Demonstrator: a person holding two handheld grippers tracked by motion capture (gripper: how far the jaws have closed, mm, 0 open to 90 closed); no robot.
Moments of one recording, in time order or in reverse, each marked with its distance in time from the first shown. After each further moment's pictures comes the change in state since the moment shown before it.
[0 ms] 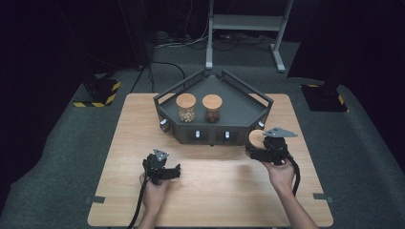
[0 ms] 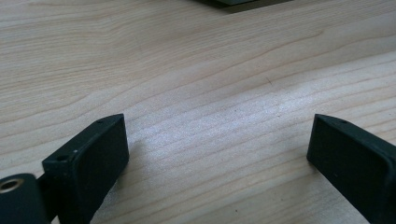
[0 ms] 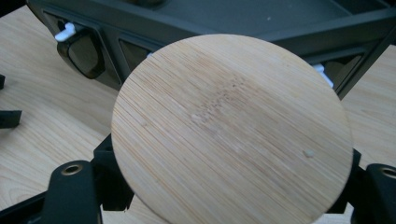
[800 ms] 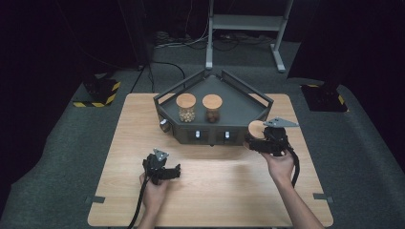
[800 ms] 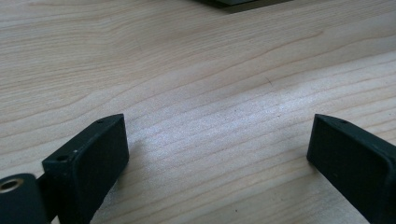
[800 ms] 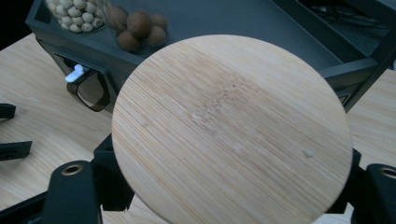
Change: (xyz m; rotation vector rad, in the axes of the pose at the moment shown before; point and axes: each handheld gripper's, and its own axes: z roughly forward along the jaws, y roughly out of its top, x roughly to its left) left arm 0.000 0.000 0.000 0.000 0.000 0.000; right arm -0.001 0.030 -0.005 -0.027 -0.001 0.015
